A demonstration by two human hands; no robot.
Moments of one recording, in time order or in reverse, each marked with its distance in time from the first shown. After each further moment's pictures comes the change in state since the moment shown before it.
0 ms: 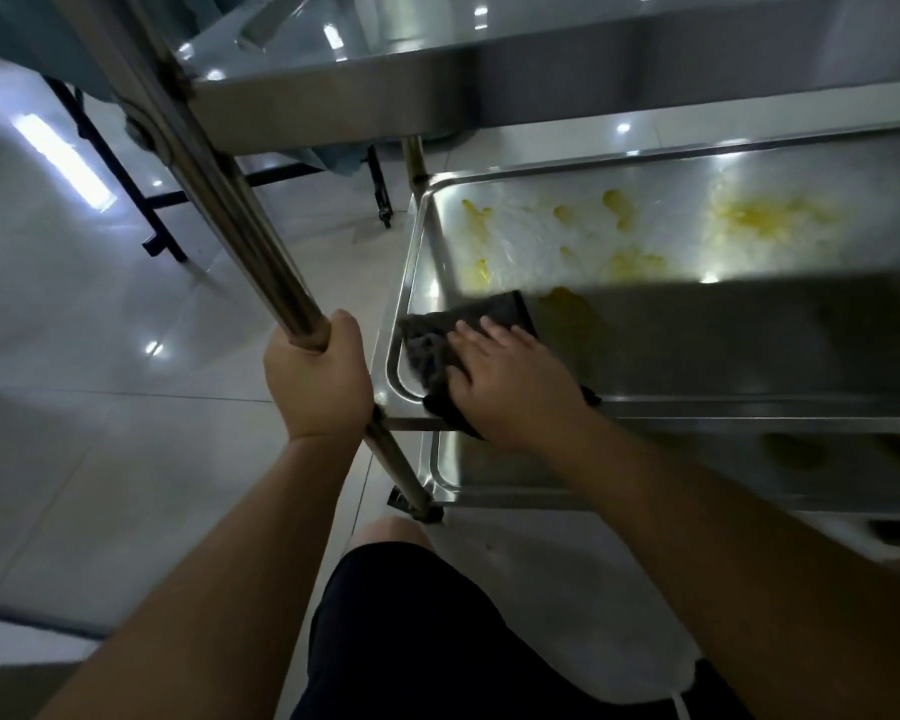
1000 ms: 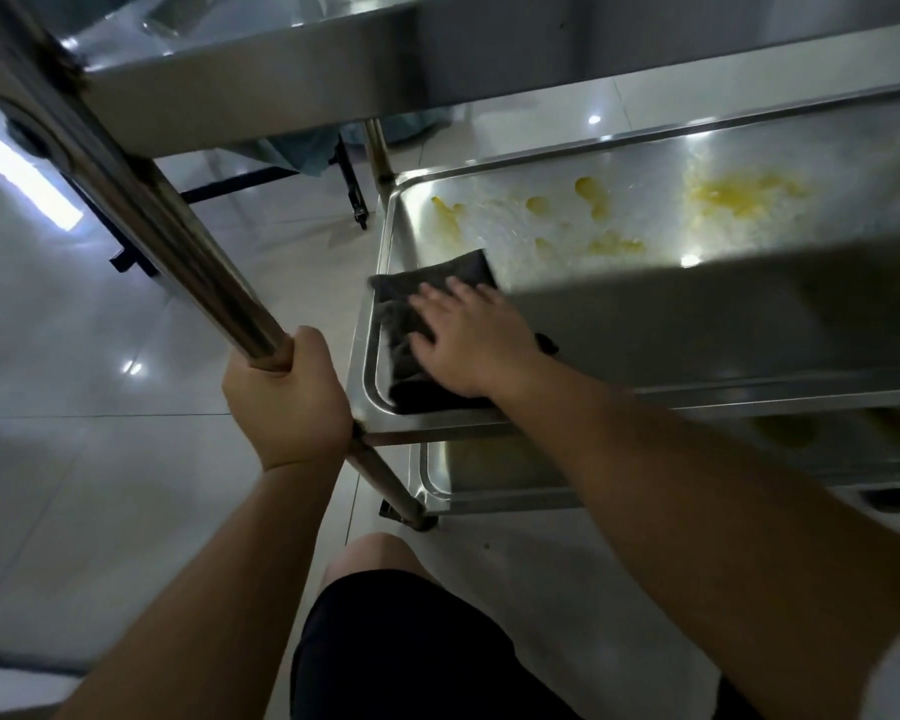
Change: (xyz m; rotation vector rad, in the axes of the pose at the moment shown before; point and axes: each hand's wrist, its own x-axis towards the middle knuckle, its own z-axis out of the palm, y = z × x) left_hand -0.001 -0.014 -0.005 -0.036 0.043 0.037; right_hand 0.049 0.004 -0.004 -0.087 0.006 0.030
